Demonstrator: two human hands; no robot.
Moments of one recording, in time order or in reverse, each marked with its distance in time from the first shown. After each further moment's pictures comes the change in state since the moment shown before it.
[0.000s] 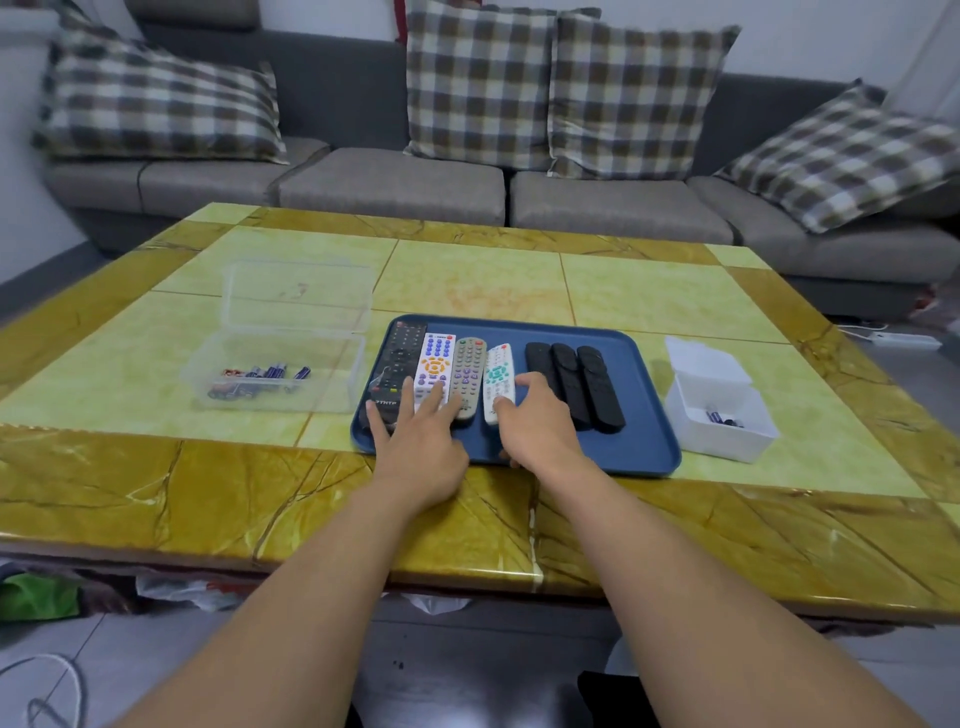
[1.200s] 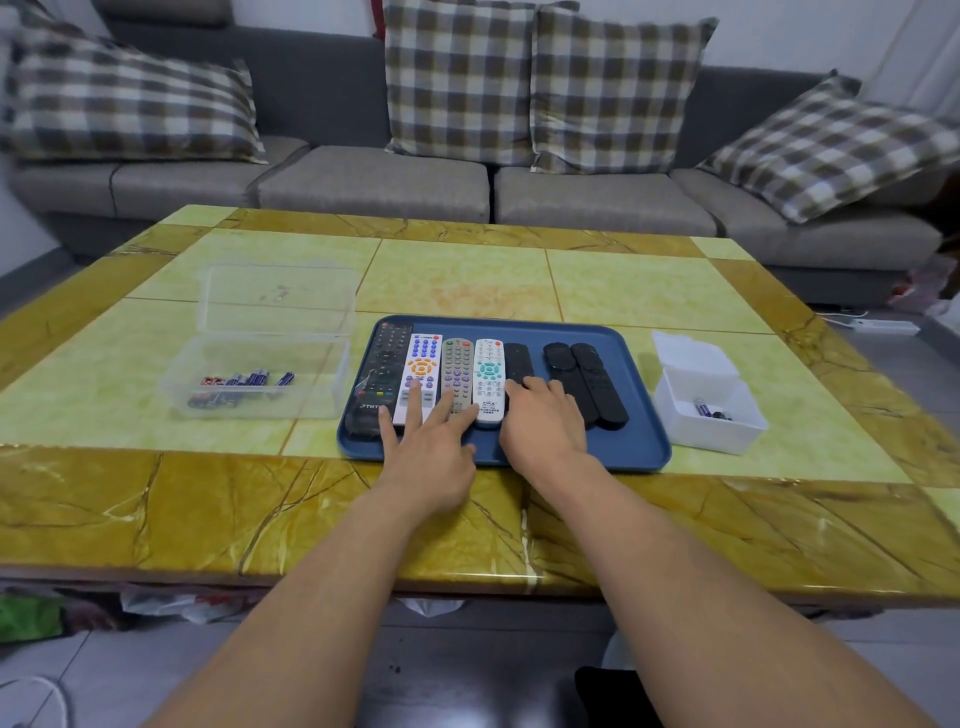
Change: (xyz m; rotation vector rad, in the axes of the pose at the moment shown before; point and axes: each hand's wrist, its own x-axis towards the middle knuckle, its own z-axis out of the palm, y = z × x) left_hand 0.000 0.013 0.005 0.014 -0.093 0.086; right_hand 0.010 0.016 -0.010 -0.756 0.053 -0.316
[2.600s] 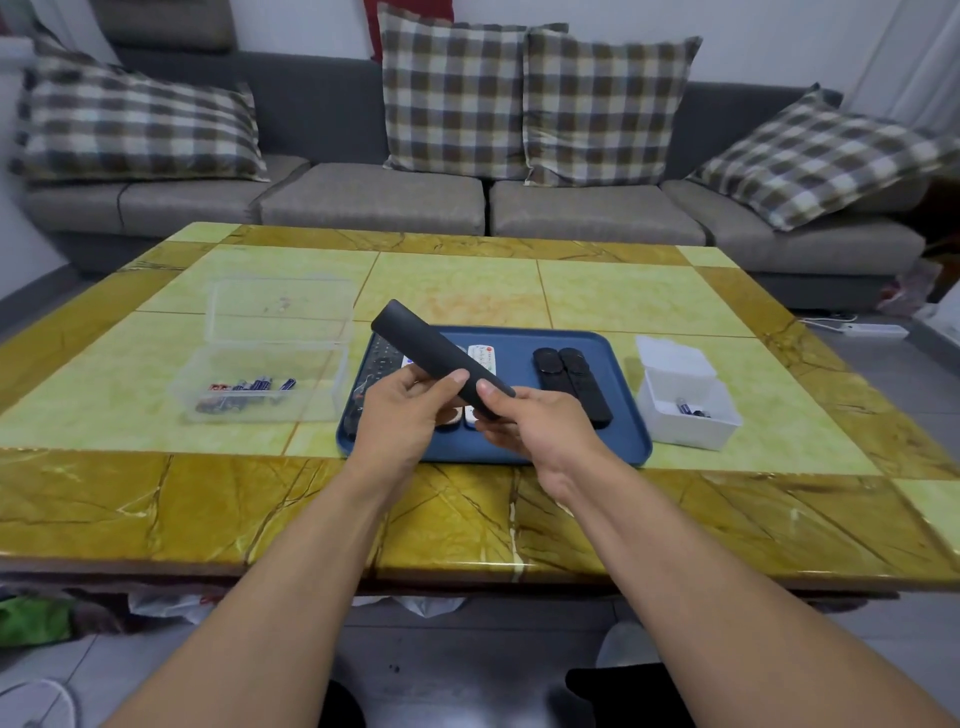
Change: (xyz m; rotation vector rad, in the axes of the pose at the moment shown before) left_hand -0.024 0.017 -0.047 -1.330 0.270 -0.028; right_hand -0.053 -0.007 -0.055 1.640 -0.151 0.364
